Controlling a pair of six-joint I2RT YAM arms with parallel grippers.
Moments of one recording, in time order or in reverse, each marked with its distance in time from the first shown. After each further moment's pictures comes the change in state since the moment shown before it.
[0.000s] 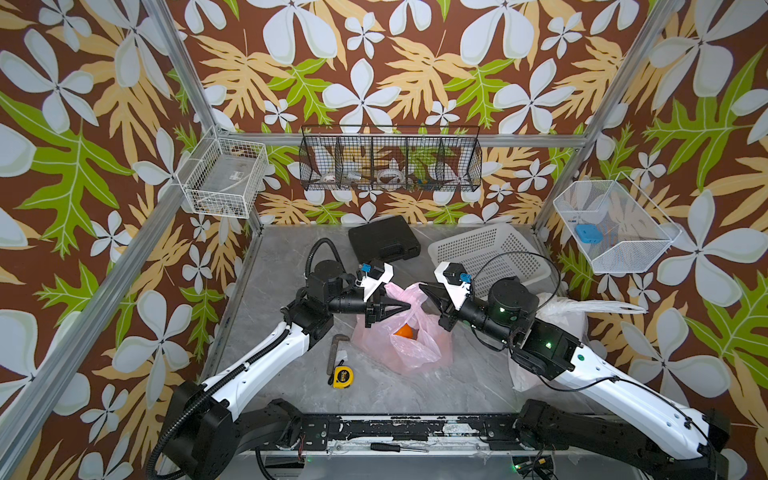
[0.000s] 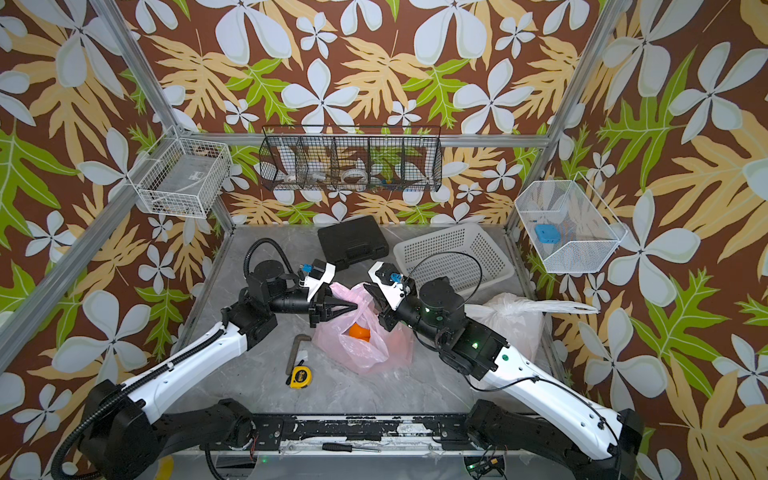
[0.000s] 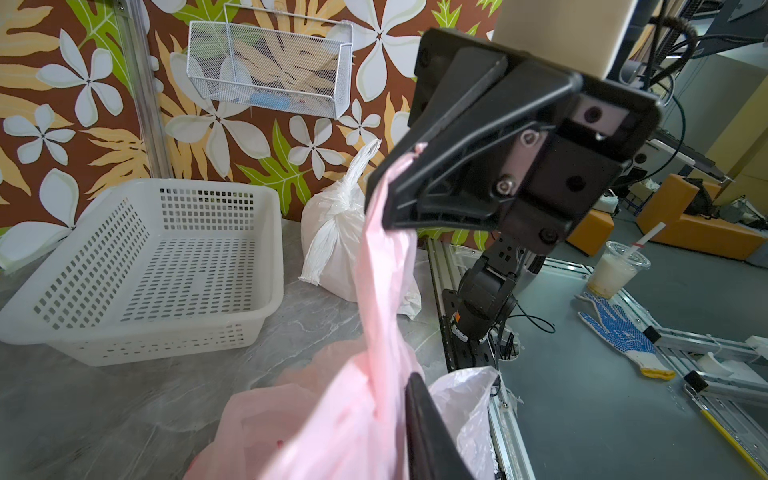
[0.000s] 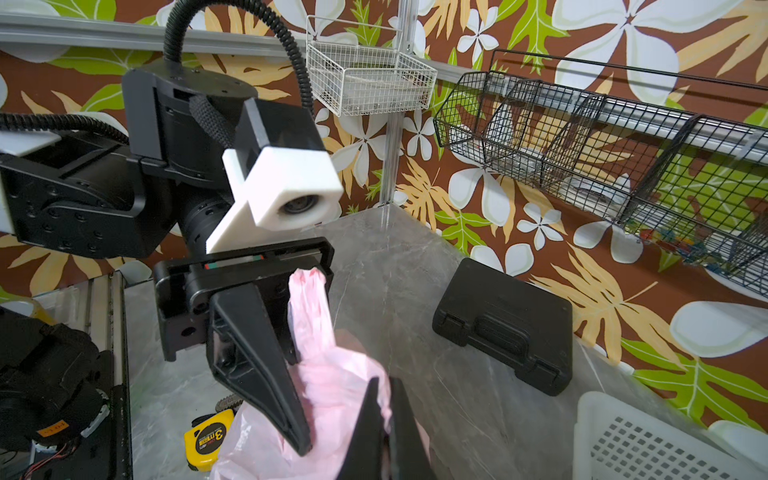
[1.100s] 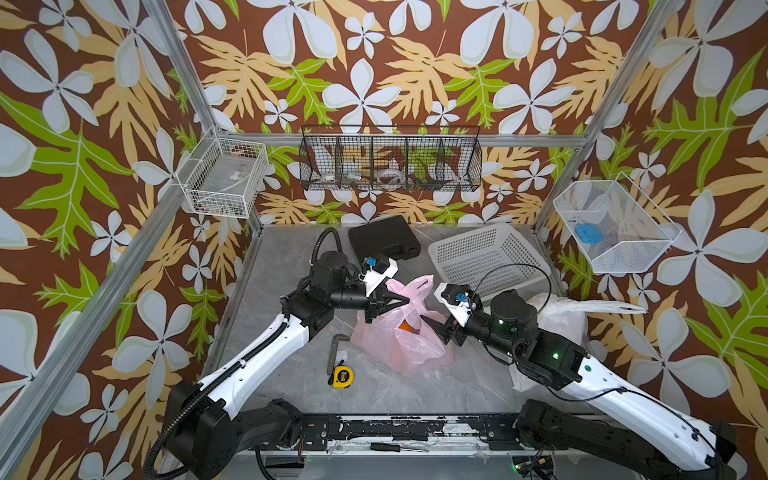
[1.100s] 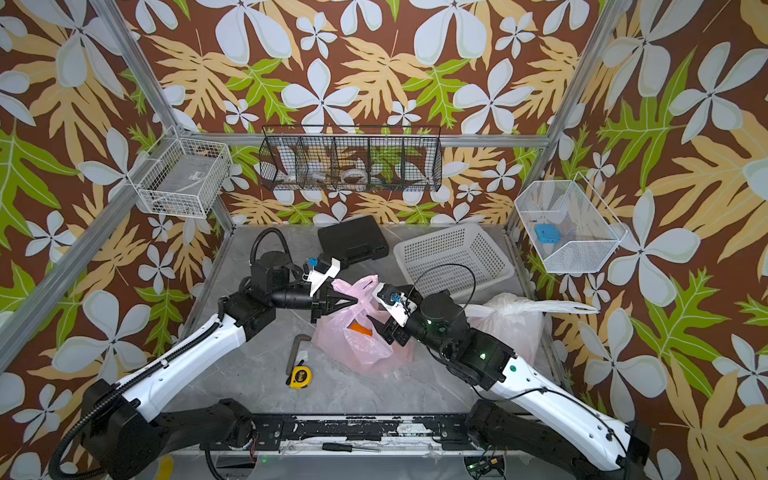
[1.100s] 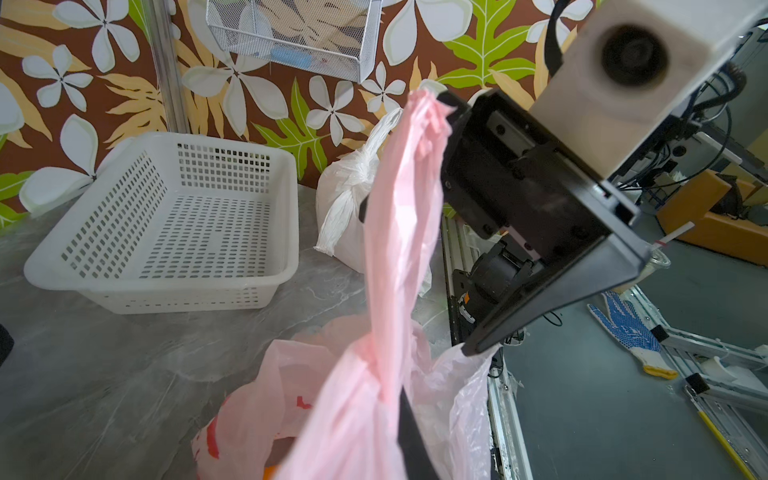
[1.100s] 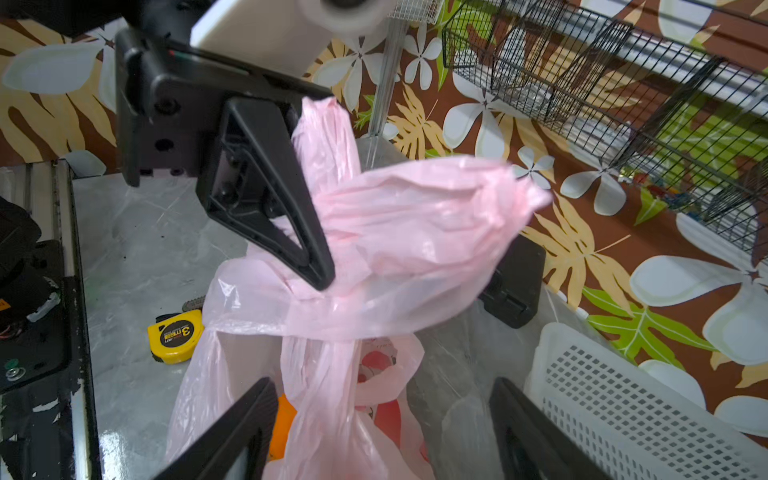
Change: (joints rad) left arm -0.001 0.022 0.136 -0.311 -0.063 0.087; right arm 0.001 -0.100 -0.123 -0.124 0.050 -0.129
